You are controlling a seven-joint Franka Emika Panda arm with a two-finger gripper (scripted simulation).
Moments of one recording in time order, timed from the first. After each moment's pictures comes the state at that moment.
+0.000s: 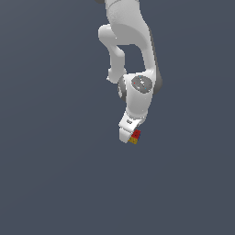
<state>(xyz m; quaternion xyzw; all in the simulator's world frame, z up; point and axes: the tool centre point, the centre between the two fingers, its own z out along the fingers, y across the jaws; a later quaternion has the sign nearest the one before) -0.020 0.077 0.092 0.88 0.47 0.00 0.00</state>
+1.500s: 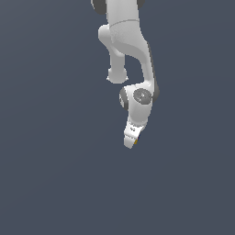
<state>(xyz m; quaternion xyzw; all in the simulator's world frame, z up) -0.026 0.091 0.034 0.85 0.53 0.00 0.00</state>
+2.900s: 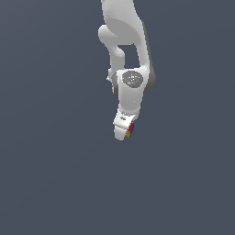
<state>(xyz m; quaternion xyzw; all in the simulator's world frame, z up) -0.032 0.047 0.102 0.85 0.53 0.00 0.00</state>
